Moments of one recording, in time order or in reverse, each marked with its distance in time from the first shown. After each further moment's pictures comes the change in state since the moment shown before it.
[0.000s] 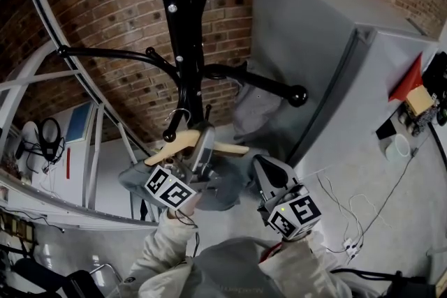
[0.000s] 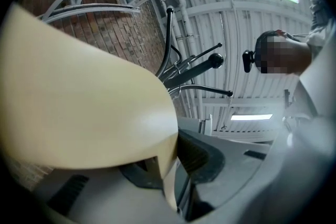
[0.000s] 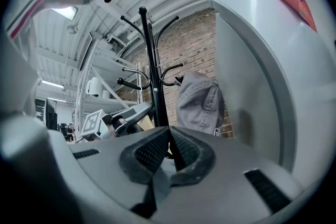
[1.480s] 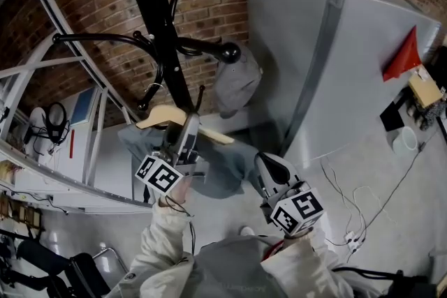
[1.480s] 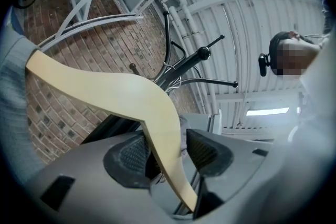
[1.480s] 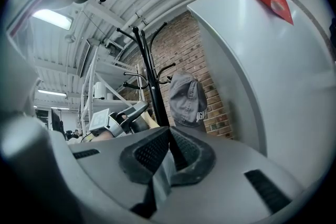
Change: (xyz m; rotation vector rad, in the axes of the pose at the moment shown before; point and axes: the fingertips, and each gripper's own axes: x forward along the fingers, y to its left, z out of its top) left arm -0.024 -0.007 -0.020 0.031 0.016 0.191; right arm -0.075 -0.019 -0.024 0.089 0.037 0.028
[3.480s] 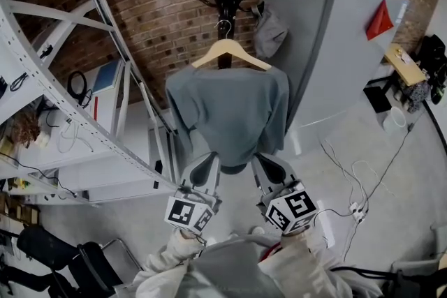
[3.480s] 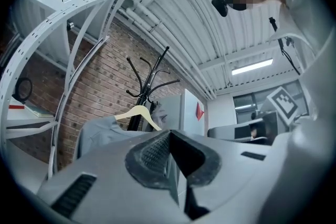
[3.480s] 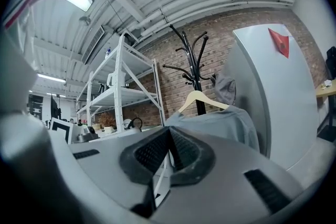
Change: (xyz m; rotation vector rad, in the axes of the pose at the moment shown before) left arm -0.322 -0.128 0.010 0.347 0.223 0.063; right arm -0.101 0.267 -0.075 -0.100 0.015 -0.082
